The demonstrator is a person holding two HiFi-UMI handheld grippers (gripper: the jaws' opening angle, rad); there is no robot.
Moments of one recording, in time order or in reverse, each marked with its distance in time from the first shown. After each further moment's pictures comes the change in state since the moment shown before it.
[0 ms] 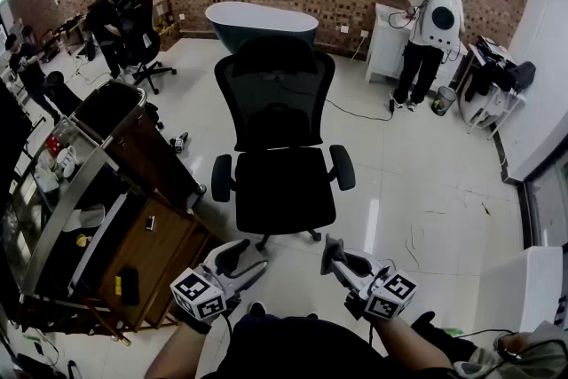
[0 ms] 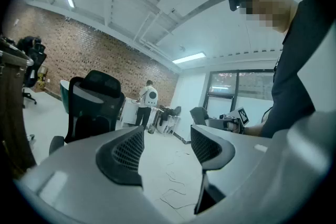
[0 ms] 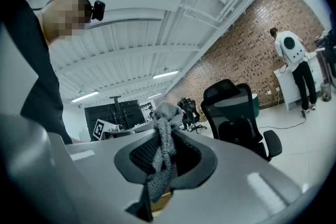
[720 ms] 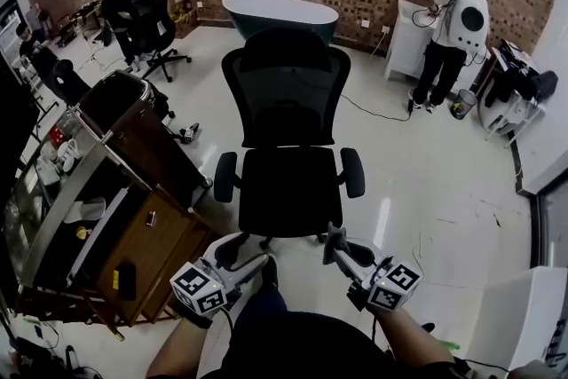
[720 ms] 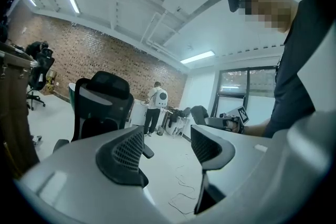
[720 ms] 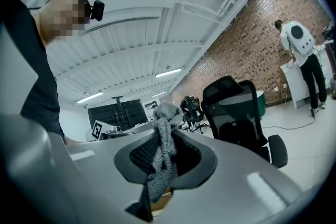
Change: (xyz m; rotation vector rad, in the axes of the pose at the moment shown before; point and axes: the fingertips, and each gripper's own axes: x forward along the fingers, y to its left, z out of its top) left arm 0.054 0.045 0.009 0.000 -0.007 0.079; right arm 0.036 -0.075 0.019 -0.003 0.014 0.049
